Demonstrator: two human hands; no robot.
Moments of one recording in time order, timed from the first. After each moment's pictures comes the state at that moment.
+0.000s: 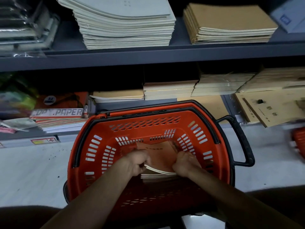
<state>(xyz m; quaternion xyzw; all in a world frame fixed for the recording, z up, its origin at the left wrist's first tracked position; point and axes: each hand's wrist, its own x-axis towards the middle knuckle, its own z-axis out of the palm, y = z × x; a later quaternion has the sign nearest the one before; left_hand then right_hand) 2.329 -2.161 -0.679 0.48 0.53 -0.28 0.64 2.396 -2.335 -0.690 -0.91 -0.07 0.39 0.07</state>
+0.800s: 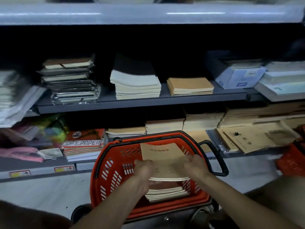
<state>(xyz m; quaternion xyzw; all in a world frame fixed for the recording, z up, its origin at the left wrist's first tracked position) 2.275 -2.214 -0.540 0.51 0.46 -0.02 0.73 2.361 -2.381 -0.540 -0.89 0.01 0.24 0.40</state>
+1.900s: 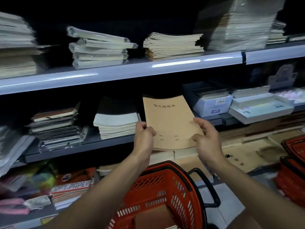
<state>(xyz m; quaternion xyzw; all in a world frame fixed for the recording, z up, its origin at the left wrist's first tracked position) 2.380 -2.248 -0.351 0.66 0.23 0.16 0.70 2.455 -2.427 -0.399 -0.76 -0.08 -0.06 0.64</state>
